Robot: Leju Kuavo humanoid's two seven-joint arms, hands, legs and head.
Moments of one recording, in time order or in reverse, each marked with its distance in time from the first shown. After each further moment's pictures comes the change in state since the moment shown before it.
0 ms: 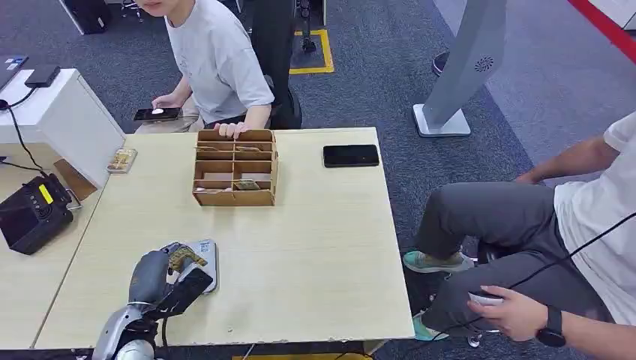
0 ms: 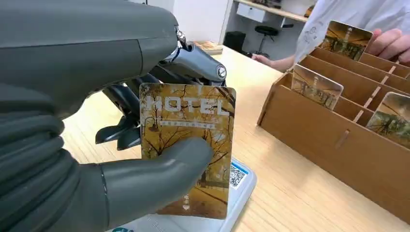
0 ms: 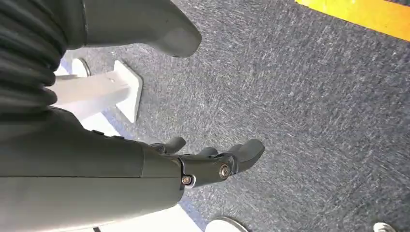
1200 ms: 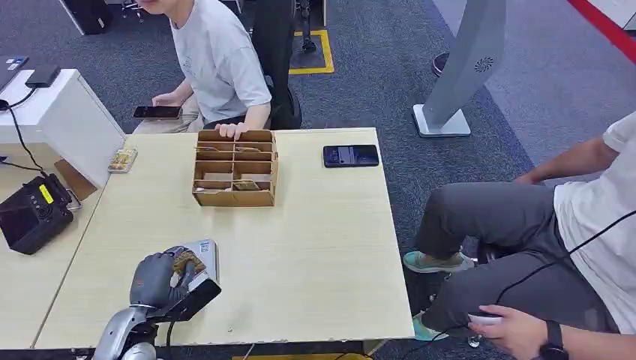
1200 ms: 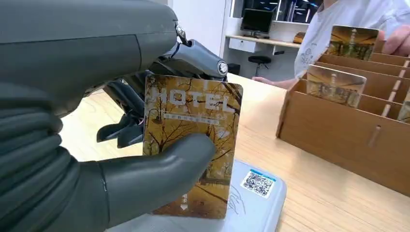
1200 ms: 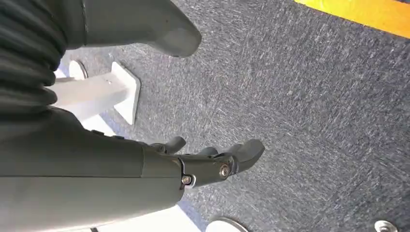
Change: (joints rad) left arm -0.021 0.029 -0.012 0.086 -0.156 0.052 0.032; right arm -0.032 0.000 -0.054 0.031 0.036 -0.015 -0.036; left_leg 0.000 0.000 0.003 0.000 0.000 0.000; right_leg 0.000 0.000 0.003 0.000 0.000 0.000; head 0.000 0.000
